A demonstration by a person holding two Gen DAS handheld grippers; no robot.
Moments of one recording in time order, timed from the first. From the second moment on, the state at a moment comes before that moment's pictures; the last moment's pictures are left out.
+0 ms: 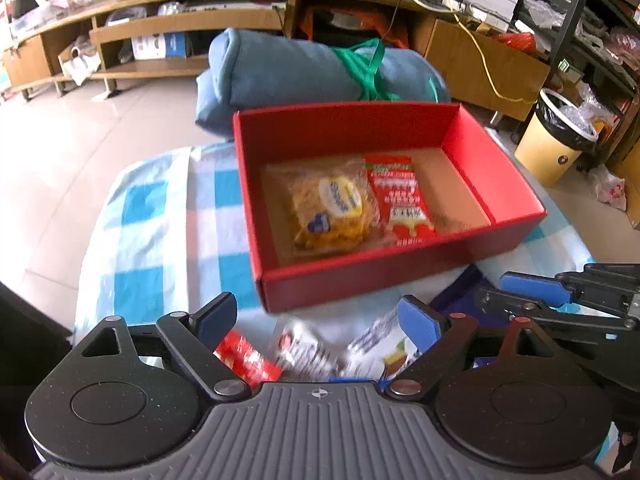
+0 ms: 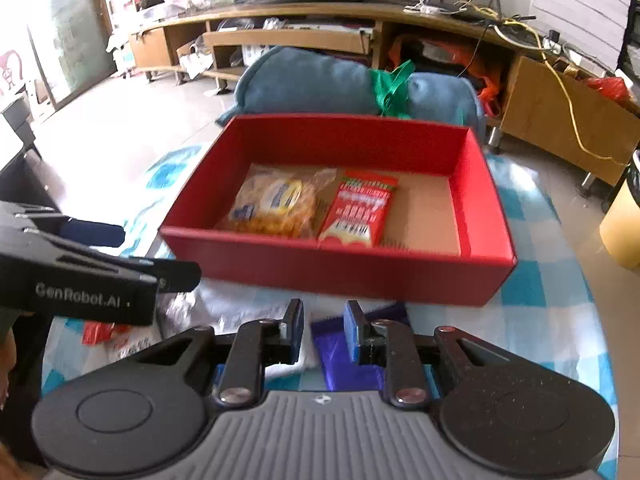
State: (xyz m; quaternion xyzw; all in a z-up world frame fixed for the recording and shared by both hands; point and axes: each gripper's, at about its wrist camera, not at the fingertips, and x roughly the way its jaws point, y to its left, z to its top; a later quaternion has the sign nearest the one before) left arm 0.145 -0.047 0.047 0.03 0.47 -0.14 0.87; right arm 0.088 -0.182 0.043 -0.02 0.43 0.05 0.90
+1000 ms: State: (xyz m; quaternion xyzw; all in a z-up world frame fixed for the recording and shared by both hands) left arm 0.081 -0.125 0.015 0.06 0.53 -0.28 0.80; right arm -0.022 -0.265 0.022 0.07 0.50 -0.07 0.86
